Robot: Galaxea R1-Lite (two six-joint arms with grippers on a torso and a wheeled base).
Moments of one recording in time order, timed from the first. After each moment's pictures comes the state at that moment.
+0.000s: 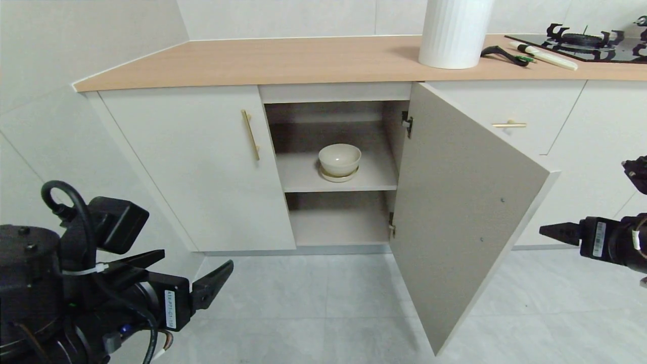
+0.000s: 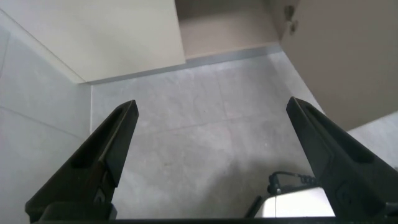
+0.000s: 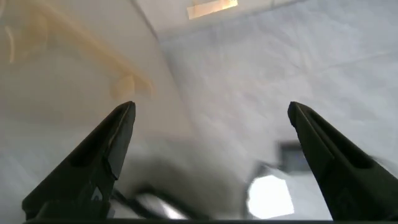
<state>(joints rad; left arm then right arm) -0.60 1.22 -0.47 -0.36 0.43 -0.13 0.19 1.32 -0.75 -0.02 -0.25 0.35</state>
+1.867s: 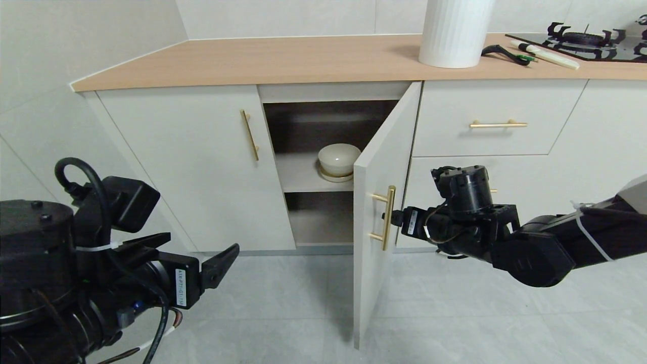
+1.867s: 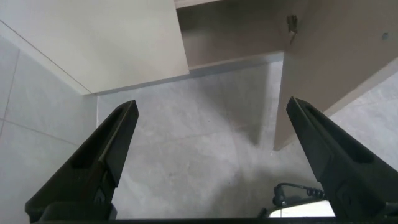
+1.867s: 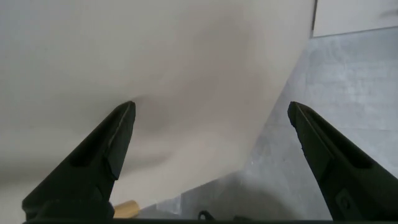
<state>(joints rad) -0.59 1.27 -0.54 -0.36 0.44 -0.09 0.56 1.98 -1.05 -0.50 -0.14 0.55</state>
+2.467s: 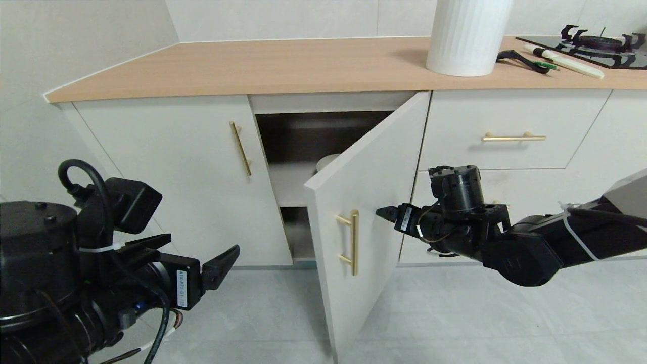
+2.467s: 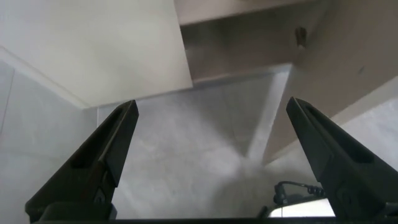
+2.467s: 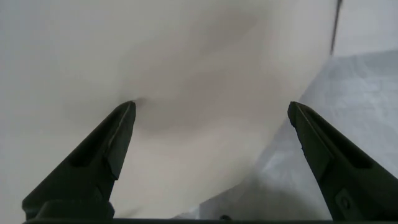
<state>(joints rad) -0.59 1.27 -0.54 -0.36 0.44 -0.09 0.58 2.01 -1.08 -0.52 -0.14 0.64</state>
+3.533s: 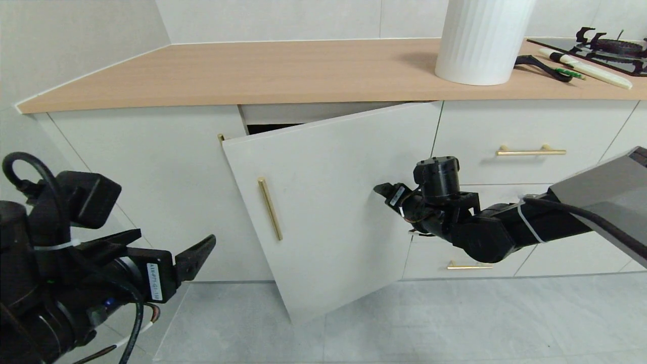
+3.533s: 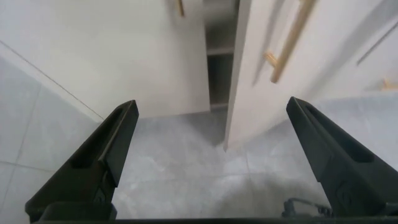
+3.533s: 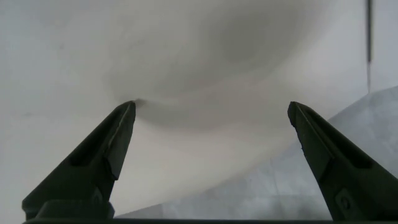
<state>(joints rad) -0.55 1.20 -0.53 -0.37 0.49 -0.10 0.55 2.16 -1.30 -0.52 -0.23 0.86</state>
